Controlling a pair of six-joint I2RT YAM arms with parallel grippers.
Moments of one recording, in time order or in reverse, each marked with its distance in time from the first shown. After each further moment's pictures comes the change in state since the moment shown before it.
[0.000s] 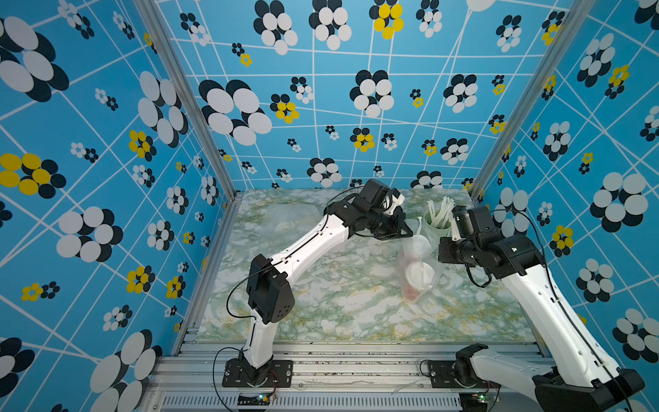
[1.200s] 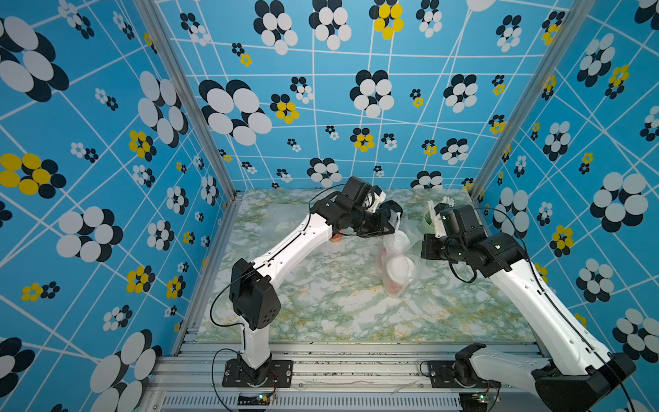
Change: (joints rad) left arm 0.074 -0.116 -0.126 -0.049 -0.037 0.054; right arm 0.087 0.040 -0.027 0.128 -0.116 0.076
